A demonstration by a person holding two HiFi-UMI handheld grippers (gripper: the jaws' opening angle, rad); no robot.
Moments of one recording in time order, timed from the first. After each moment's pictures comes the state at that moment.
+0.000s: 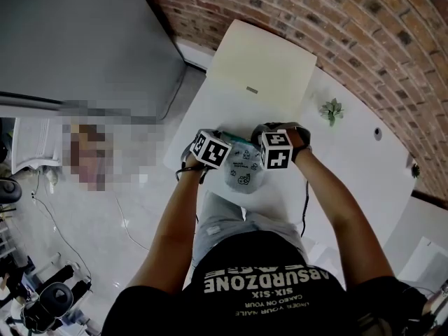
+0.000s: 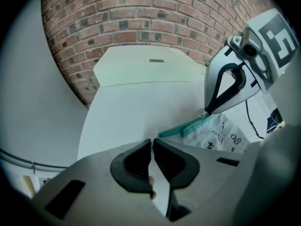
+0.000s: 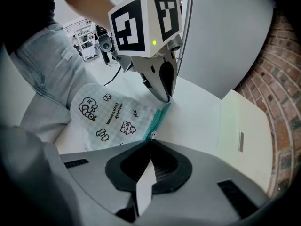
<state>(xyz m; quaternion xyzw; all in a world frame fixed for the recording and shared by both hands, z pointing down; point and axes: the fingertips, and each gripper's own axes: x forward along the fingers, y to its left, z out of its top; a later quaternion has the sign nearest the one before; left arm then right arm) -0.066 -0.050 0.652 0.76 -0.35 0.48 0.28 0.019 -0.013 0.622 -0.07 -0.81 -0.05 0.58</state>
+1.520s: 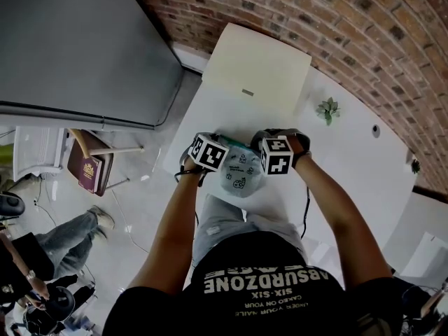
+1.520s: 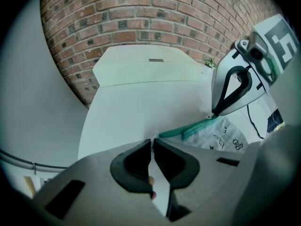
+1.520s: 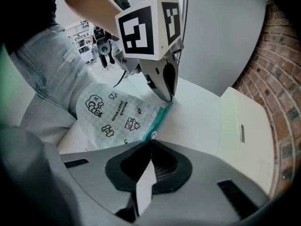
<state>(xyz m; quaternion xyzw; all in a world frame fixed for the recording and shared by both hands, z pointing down) -0.064 -0.049 0.653 0.75 -0.35 0.48 0.28 0.026 -0.002 0.618 -0.05 -0.82 -0.03 0.57</state>
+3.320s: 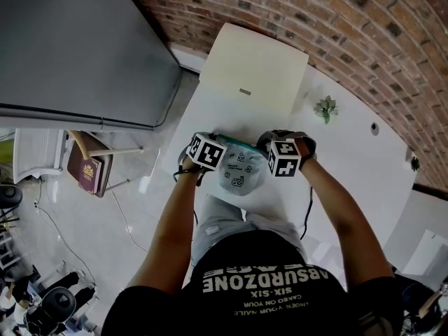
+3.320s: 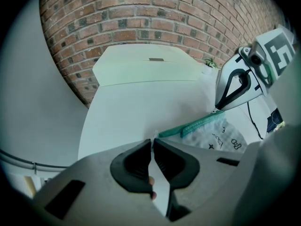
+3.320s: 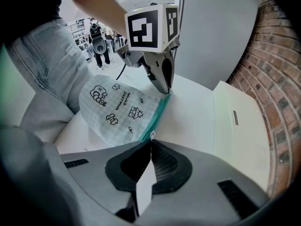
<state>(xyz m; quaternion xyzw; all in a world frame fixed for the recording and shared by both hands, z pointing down) -0.064 -0.048 0.653 0.75 -0.35 0.48 0.28 0.054 0.000 0.622 -0.02 -0.82 -0.04 0.56</state>
